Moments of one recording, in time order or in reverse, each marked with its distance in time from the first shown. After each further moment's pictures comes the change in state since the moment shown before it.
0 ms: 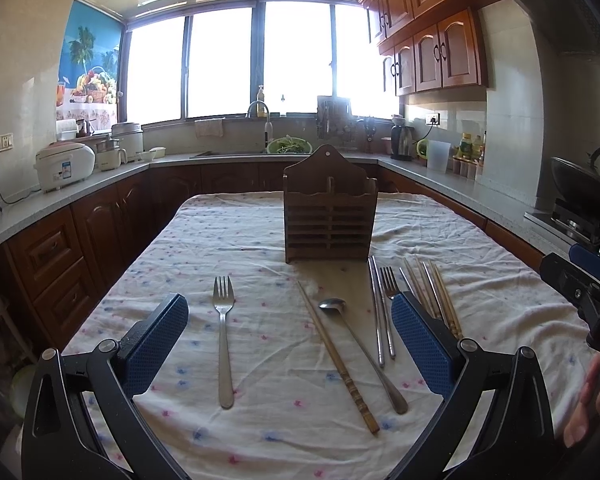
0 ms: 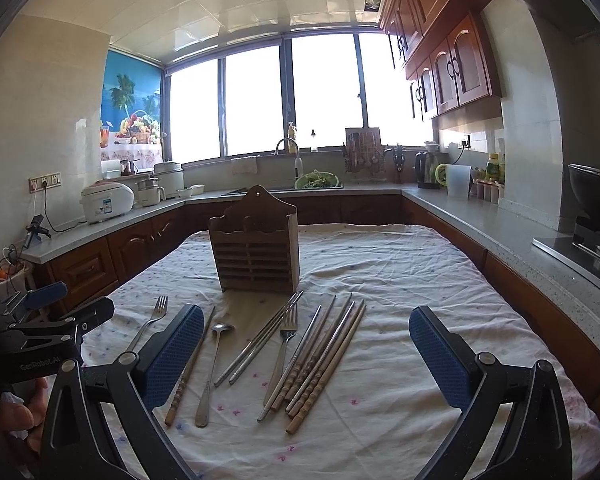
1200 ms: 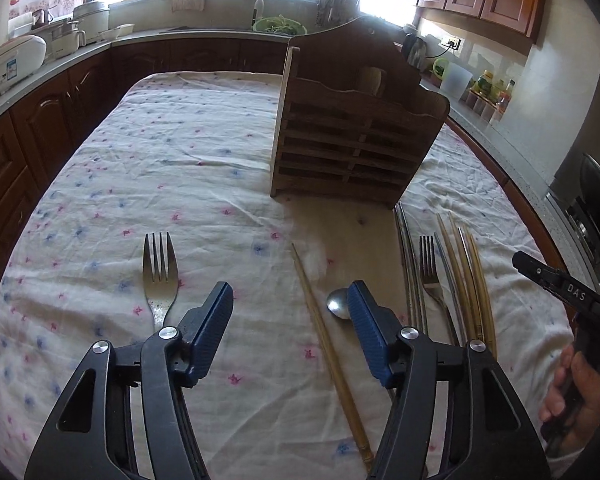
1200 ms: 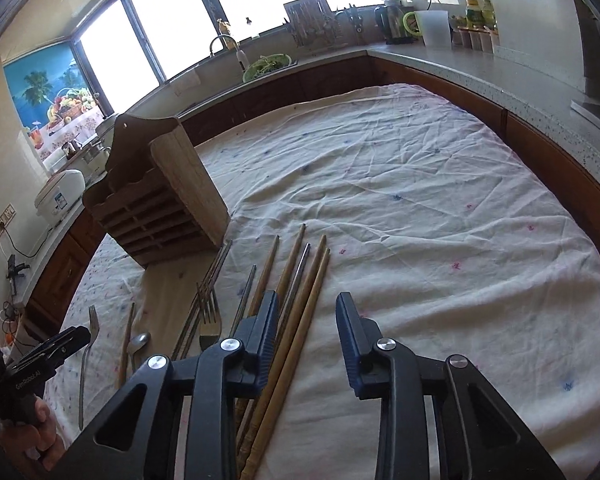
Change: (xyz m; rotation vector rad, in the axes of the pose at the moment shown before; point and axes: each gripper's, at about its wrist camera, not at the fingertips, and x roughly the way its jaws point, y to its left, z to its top) left arm 0.181 0.021 0.020 -0.123 0.483 -0.136; right arm 0.183 -0.090 -0.004 0.299 0.476 -0.006
